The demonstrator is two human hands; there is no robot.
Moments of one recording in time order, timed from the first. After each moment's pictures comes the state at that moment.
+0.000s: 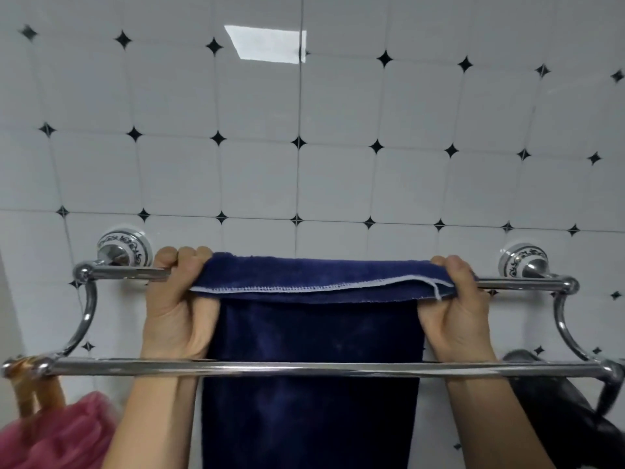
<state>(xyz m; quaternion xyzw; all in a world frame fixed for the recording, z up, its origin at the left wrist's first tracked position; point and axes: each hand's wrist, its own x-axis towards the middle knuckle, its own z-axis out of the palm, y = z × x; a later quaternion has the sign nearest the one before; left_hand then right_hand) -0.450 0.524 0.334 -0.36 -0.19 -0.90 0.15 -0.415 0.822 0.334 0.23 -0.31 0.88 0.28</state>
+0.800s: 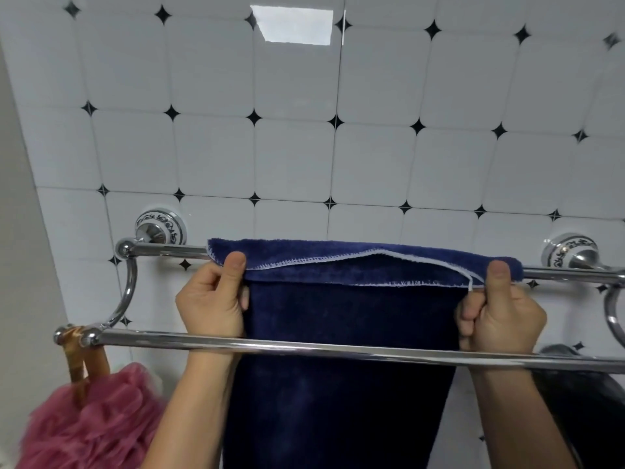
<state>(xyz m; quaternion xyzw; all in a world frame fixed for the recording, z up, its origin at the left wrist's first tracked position) -0.459 0.521 0.293 -0.12 -0.48 -0.77 0.40 -0.406 0.812 0.305 -0.02 -0.52 0.72 0.46</state>
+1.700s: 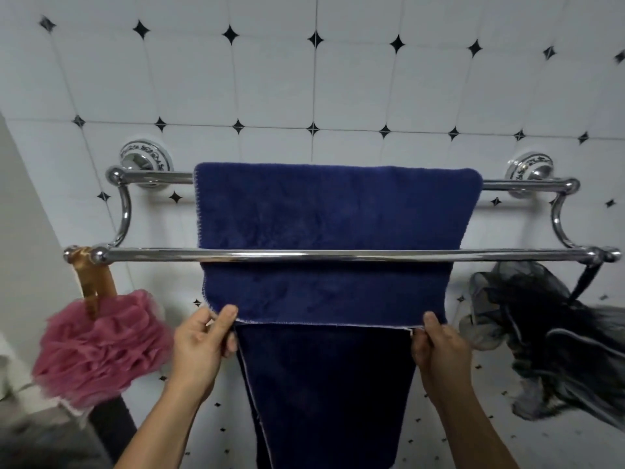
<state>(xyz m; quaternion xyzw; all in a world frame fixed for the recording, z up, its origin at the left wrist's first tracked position) -0.401 0.475 0.142 -0.09 -0.65 -0.73 0.19 -0.352 0.818 0.124 -0.09 -0.57 0.76 0.31</state>
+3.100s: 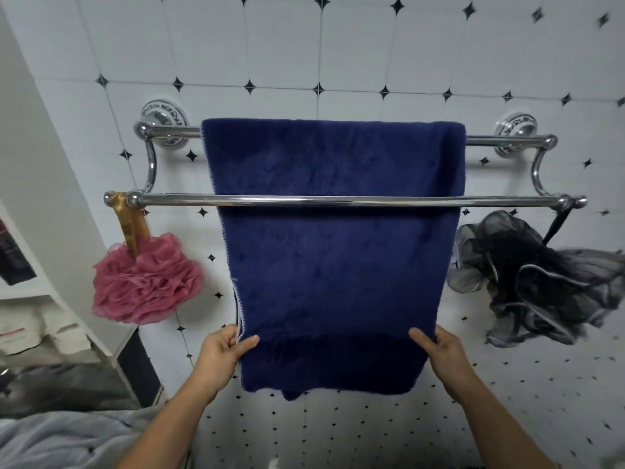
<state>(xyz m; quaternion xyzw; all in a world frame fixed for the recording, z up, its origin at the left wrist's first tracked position) -0.353 0.453 0.058 -0.02 -0.73 -0.68 -0.03 -0.285 0.843 0.058 -0.13 -0.74 0.65 0.12</state>
